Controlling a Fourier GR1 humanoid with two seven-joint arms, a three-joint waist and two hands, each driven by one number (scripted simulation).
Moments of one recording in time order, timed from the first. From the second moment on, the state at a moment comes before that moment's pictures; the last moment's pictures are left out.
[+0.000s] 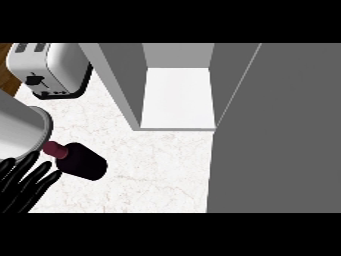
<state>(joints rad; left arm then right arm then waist) 0.33 0.34 -0.01 -2.33 0.81 -0.33 0.33 0.06 -0.17 0.10 -2.41 -0.22 0.09 0.43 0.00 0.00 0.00</state>
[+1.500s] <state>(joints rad) 0.11 0.44 0.33 -1.99 1.03 -0.46 0.45 -0.03 -0.17 0.05 -2.43 -0.20 0.08 0.54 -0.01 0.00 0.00</state>
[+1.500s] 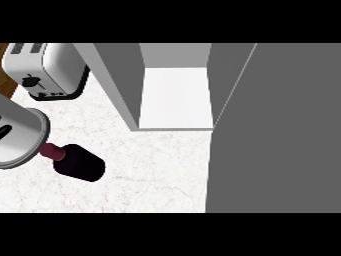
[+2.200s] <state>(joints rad) 0.03 0.35 0.29 -1.68 0.79 -0.64 0.34 -0.08 -0.17 0.03 -2.43 -0.20 0.09 0.58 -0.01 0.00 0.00</state>
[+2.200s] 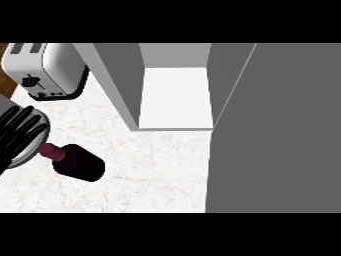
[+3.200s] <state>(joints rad) -0.06 0.27 0.30 -1.32 0.43 -0.79 0.00 -0.08 -0.14 0.04 -2.43 -0.19 0.09 0.59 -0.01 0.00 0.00</state>
